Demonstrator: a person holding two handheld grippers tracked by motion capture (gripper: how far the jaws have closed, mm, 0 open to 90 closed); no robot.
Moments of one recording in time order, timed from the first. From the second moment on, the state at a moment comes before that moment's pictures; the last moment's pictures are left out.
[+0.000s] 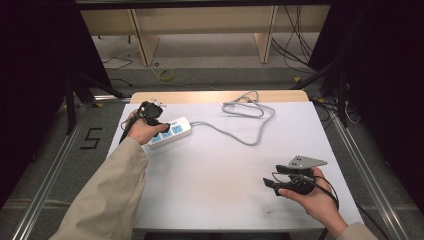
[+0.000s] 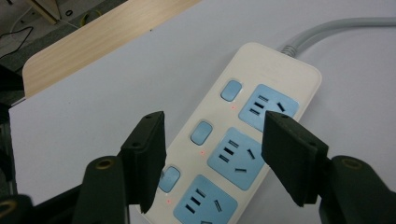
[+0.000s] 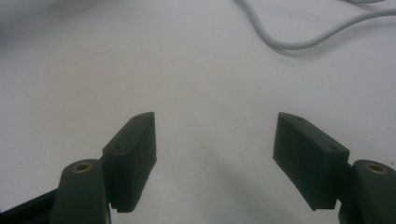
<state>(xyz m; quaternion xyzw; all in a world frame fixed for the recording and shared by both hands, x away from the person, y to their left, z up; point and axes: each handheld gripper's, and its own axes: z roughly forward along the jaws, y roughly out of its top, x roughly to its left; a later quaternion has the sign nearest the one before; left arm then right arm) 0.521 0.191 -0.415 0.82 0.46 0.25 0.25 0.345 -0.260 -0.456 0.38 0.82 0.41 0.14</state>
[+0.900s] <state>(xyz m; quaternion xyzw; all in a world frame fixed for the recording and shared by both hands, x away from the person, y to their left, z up) 0.455 0.187 -0.414 0.83 0.42 0.21 0.29 0.345 -0.260 -0.456 0.38 0.82 0.41 0.14</state>
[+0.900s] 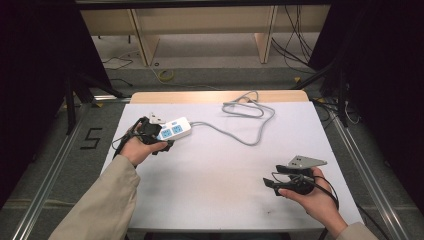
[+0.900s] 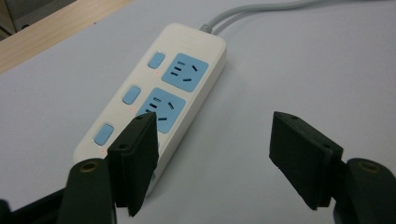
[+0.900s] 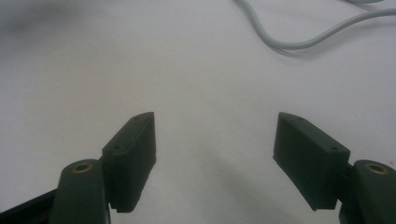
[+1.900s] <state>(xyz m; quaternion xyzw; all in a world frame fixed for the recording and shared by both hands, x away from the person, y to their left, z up) 0.404 0.182 -0.412 0.82 0.38 0.22 0.36 0.346 -0.261 -0.456 0.38 0.81 0.41 0.14</state>
